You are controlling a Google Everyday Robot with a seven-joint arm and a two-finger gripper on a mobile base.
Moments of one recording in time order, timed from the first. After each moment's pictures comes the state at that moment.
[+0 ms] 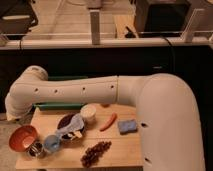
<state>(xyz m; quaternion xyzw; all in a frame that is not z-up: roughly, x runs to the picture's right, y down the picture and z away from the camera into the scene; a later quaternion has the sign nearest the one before) -0.408 0.094 0.595 -0.19 -0.41 -0.15 0.88</state>
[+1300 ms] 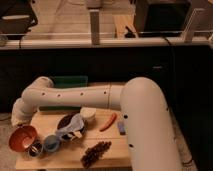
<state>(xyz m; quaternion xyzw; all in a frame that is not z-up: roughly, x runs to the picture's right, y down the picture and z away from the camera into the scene) -0.434 0.140 0.676 -0.24 -0.45 -0.14 0.85</state>
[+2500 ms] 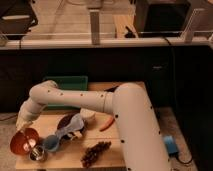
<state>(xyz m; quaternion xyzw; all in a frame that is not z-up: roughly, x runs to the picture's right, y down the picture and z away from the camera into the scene) -0.435 0.167 0.714 -0.32 -0.45 -0.11 0.82</state>
